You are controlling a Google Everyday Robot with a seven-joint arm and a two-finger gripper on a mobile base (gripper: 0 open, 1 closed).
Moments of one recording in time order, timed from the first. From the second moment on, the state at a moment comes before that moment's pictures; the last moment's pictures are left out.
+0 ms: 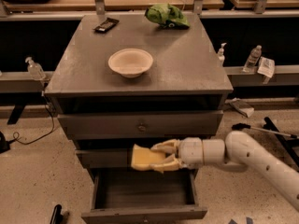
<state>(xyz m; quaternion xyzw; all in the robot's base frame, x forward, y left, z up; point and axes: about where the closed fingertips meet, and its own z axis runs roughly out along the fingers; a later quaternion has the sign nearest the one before) 0.499 -0.035 0.642 -0.54 0.56 0.39 0.50</state>
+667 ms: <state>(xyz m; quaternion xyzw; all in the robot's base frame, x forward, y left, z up) 0.448 -0.039 0.483 -0.47 0.54 0.49 0.50</state>
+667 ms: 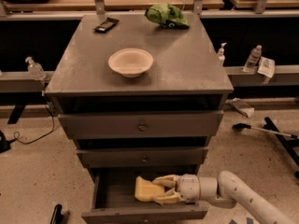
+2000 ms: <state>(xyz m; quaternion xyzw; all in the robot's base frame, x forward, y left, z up) 0.523 -0.042 0.307 -0.49 0.63 0.39 0.45</state>
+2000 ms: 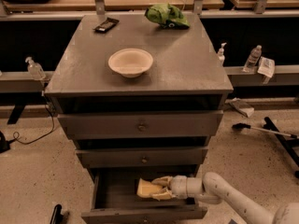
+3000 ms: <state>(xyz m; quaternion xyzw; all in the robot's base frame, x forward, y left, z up) 0.552 -0.047 0.240 -0.45 0.72 0.30 0.43</state>
